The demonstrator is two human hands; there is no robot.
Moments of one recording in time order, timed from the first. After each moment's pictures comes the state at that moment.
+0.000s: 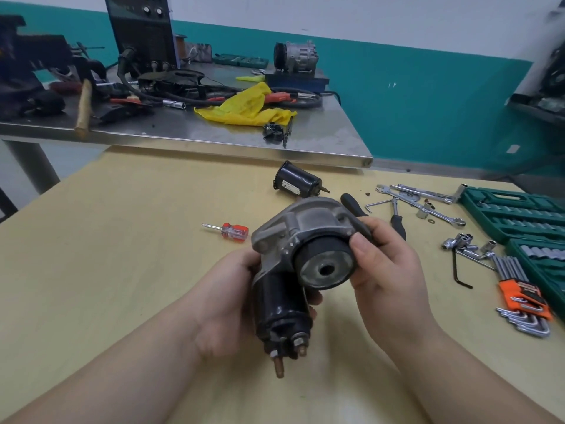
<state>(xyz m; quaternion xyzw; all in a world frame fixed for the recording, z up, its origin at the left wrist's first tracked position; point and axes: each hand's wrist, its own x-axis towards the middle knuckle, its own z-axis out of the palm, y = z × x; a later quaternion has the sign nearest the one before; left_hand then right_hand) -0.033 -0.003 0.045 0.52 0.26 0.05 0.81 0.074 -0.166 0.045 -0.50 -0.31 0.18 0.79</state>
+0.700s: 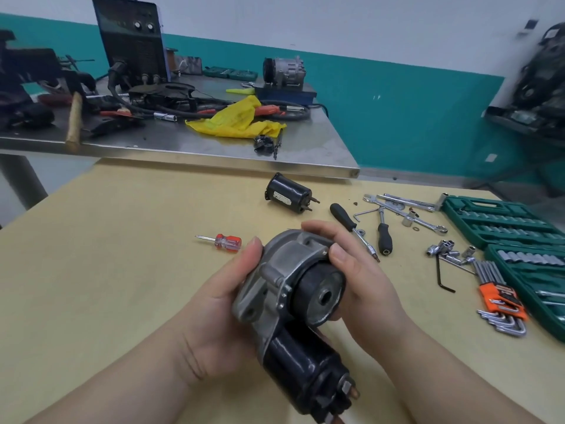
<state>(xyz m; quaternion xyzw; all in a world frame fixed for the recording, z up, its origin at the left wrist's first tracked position) -0.048 -0.004 0.027 0.38 -0.02 -0.09 0.92 0.066 -0.165 0.052 -0.59 -0.33 0.26 0.69</state>
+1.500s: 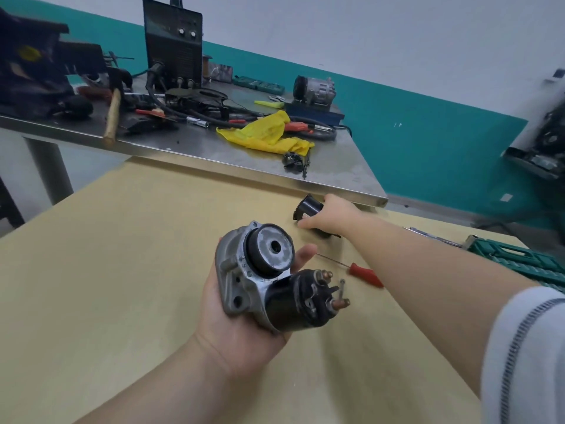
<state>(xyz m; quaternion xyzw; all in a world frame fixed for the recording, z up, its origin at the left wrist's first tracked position) -0.039 0.030 0.030 0.14 0.07 0.09 0.98 0.239 0.020 0.068 -0.95 -0.28 0.10 0.09</state>
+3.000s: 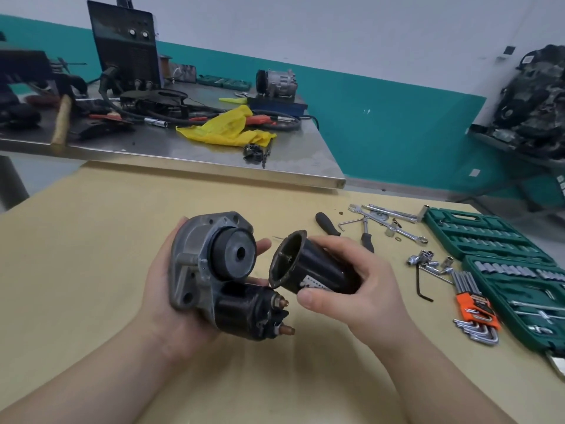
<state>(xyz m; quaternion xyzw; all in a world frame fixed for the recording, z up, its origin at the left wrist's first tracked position) -0.045 0.020 0.037 0.27 0.14 0.12 0.95 0.092 -0.193 0.053 -0.66 -0.40 0.12 0.63</state>
